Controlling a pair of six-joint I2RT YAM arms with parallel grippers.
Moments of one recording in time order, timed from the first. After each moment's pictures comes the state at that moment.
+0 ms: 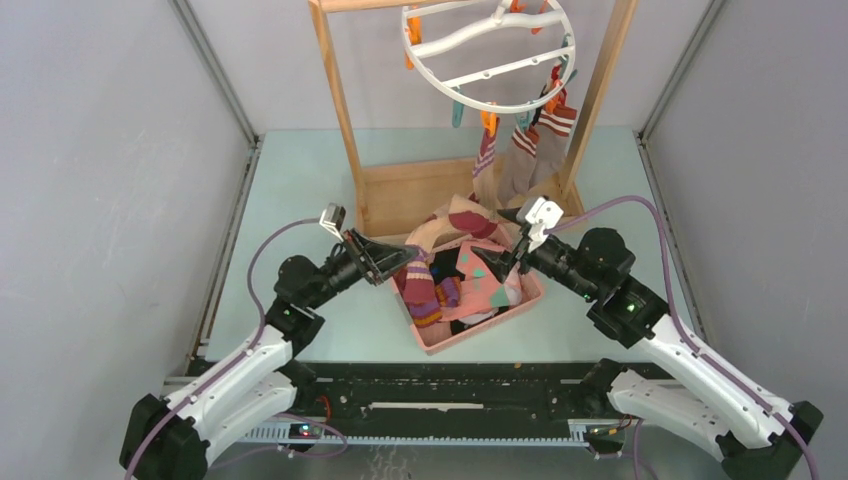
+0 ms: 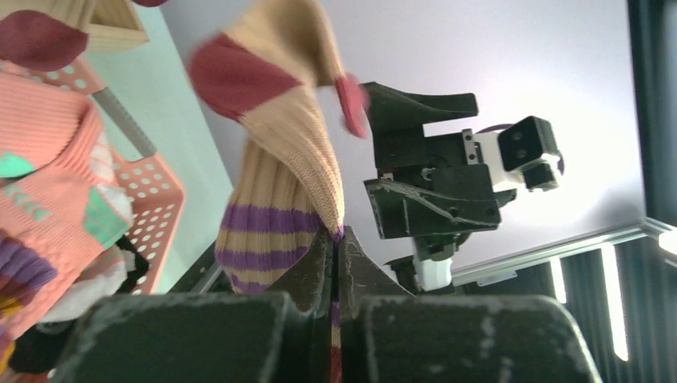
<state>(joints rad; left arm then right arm) -0.53 0.78 0.38 0.57 0.45 -1.37 0.75 0.79 0.81 -0.04 -0.18 -0.21</state>
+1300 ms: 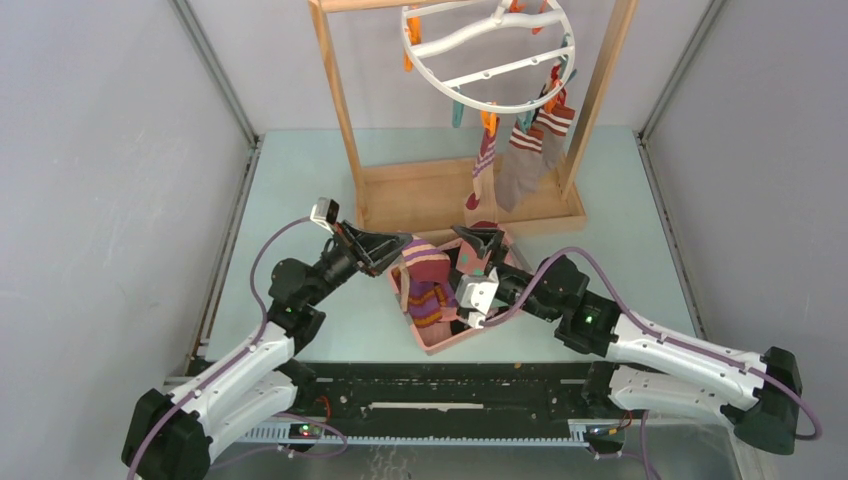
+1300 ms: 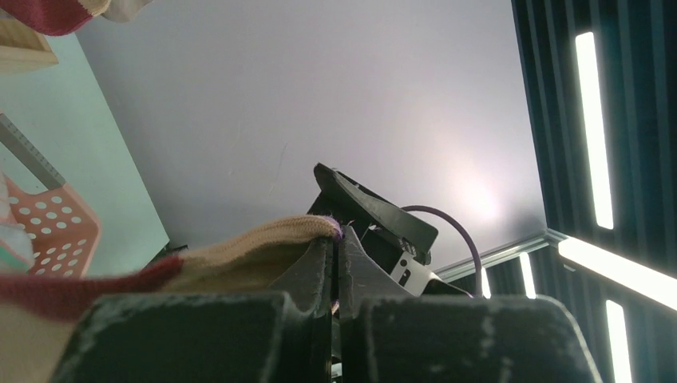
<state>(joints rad) -0.51 0.82 0.38 0.78 0.42 -1.57 1.05 0.90 0.69 0.25 -0.06 -0.89</state>
